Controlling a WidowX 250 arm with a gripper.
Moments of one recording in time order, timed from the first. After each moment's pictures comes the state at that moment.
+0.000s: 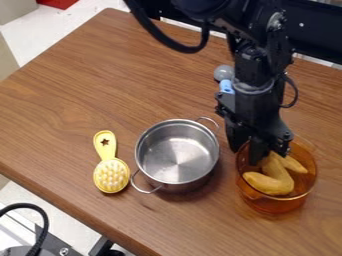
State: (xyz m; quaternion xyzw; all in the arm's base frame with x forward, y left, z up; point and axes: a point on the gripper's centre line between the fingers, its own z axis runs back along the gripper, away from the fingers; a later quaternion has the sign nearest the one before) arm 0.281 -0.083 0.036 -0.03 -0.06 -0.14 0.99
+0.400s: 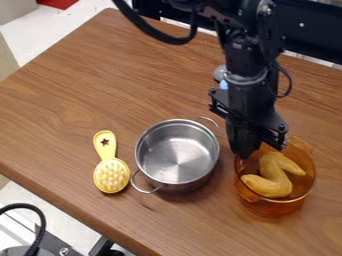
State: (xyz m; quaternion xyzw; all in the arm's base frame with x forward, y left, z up) arm 0.276 -0.078 0.051 -0.06 -0.05 -0.13 0.99
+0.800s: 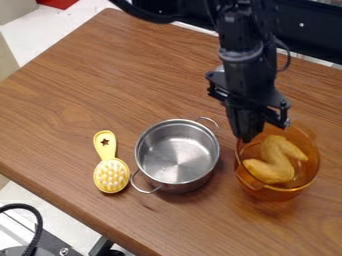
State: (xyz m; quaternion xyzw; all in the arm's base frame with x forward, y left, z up) arm 0.277 -0.077 0.080 -0.09 -0.07 -0.12 0.99
